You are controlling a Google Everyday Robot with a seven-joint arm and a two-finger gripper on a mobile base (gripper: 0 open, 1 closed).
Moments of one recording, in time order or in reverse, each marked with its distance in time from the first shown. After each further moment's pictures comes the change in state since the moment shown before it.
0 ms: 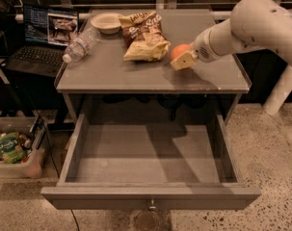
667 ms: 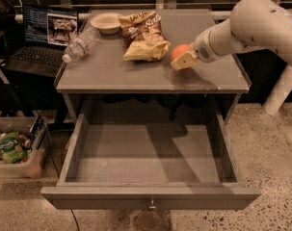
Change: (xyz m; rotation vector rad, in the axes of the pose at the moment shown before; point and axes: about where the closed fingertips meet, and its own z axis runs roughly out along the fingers) arm 0.001 0.000 0.001 -0.001 0.004 0.001
